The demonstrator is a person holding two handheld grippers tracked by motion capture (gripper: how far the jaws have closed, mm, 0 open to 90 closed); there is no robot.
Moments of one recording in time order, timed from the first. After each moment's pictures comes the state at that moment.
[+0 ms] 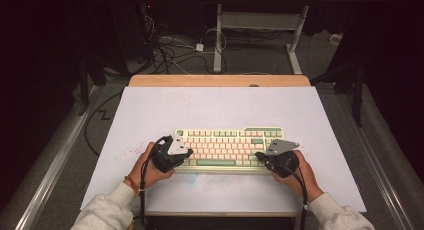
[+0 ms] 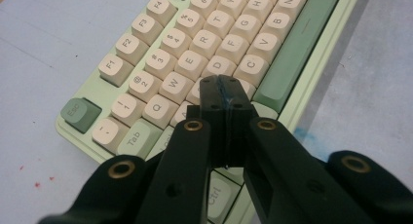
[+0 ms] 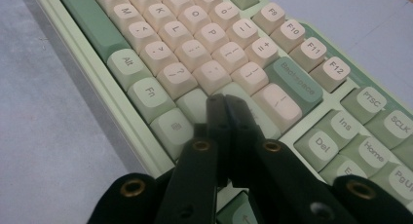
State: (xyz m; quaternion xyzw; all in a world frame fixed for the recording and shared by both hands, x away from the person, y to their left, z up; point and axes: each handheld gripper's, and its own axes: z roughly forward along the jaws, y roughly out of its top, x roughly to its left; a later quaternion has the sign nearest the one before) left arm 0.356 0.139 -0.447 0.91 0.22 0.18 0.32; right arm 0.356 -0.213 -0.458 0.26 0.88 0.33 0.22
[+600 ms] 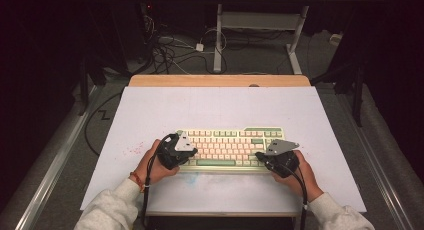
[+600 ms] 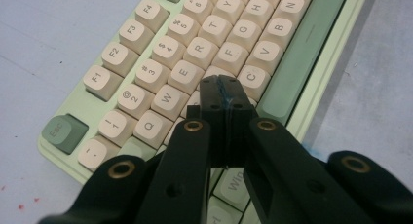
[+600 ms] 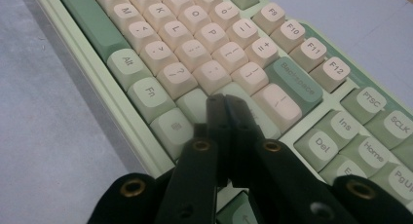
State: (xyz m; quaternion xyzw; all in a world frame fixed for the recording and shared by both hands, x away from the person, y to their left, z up) left arm 0.367 0.125 -0.450 0.92 0.21 0.16 0.30; right arm 0.355 -0.213 -0.458 0.26 0.88 0.33 0.22
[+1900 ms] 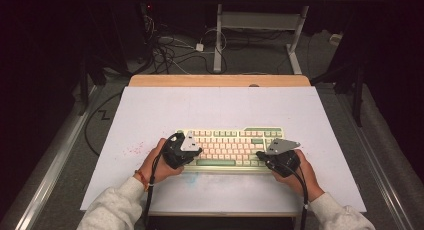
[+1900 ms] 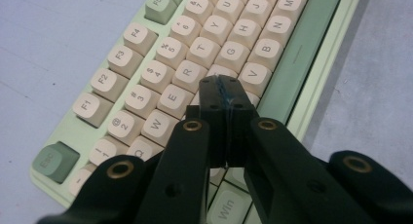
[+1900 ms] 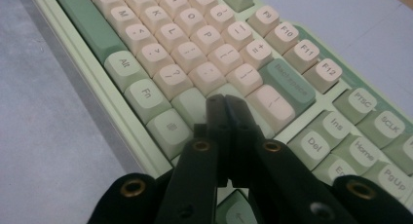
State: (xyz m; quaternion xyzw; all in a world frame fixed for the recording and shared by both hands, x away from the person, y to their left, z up) left arm 0.367 0.114 -0.444 0.91 0.20 0.17 0.31; right arm 0.355 -0.215 -0.454 0.26 0.88 0.33 0.23
